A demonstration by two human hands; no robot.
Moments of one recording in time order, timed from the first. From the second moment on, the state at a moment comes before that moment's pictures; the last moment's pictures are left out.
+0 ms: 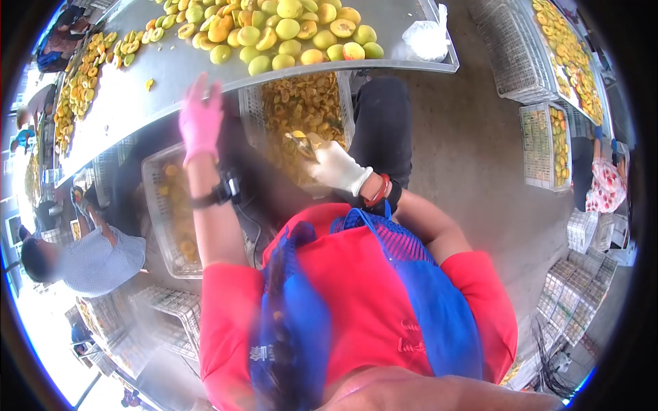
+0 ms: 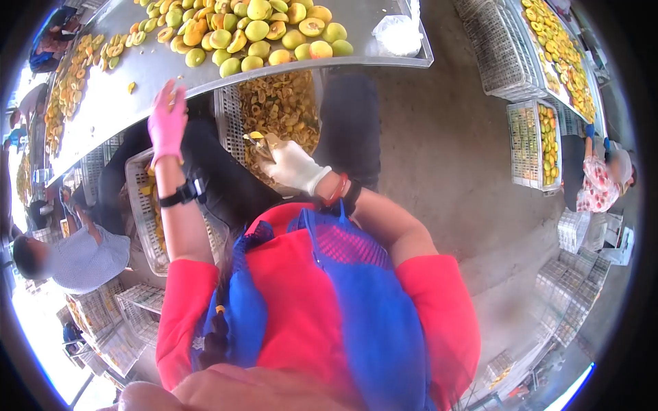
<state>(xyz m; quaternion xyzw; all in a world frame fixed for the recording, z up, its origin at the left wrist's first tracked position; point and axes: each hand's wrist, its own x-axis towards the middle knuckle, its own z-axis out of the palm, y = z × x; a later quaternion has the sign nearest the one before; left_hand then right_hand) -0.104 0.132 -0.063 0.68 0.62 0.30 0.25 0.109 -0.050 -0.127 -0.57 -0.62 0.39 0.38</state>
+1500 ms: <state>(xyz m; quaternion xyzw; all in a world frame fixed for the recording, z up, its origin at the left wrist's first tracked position) -0.042 0.021 -0.048 0.65 0.23 0.48 0.54 0.131 -0.040 -0.047 -0.38 -0.33 0.66 0.55</state>
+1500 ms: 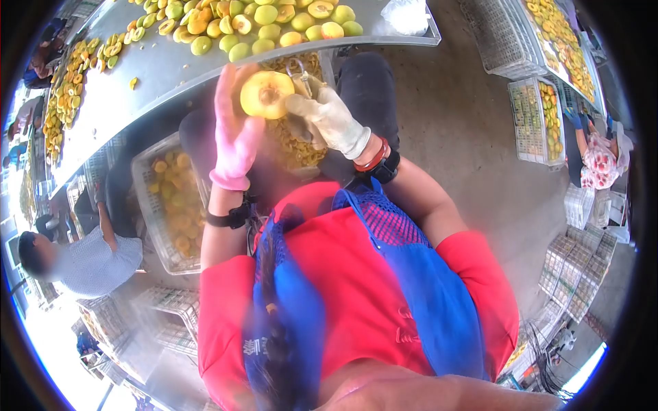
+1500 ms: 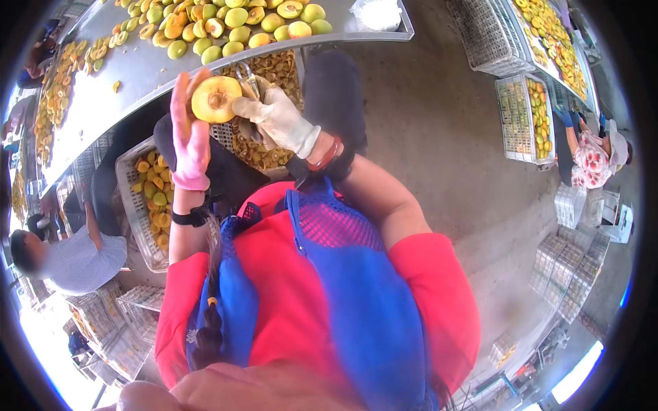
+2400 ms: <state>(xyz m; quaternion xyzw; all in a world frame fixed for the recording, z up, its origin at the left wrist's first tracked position) -0.011 0.012 -0.057 0.50 0.31 0.56 0.59 0.111 -0.047 -0.059 -0.48 -0.62 0.44 0.44</state>
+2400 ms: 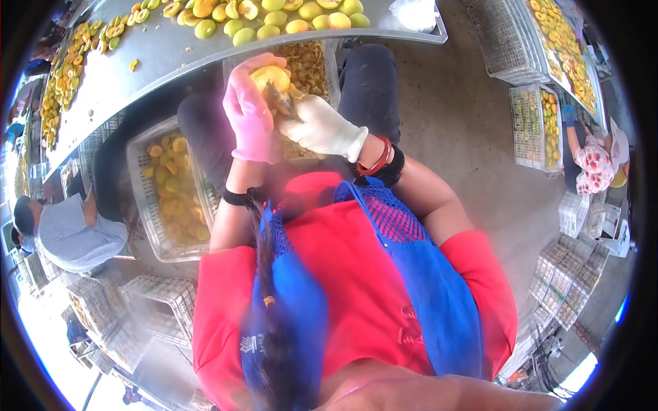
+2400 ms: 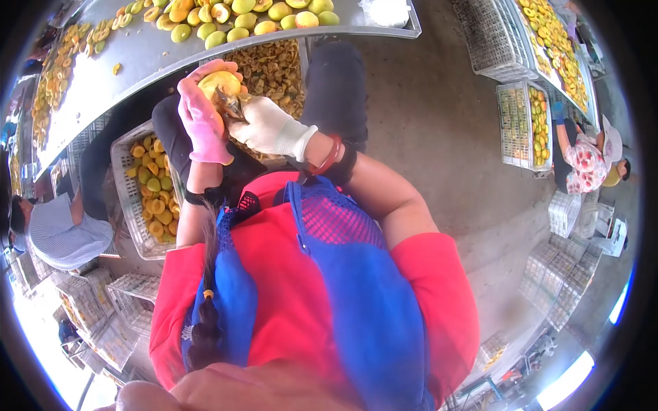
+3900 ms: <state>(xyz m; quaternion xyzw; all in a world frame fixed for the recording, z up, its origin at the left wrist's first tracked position) -0.107 0.037 -0.052 0.43 0.46 0.62 0.47 0.099 -0.067 -0.060 -0.36 -0.43 0.75 0.36</state>
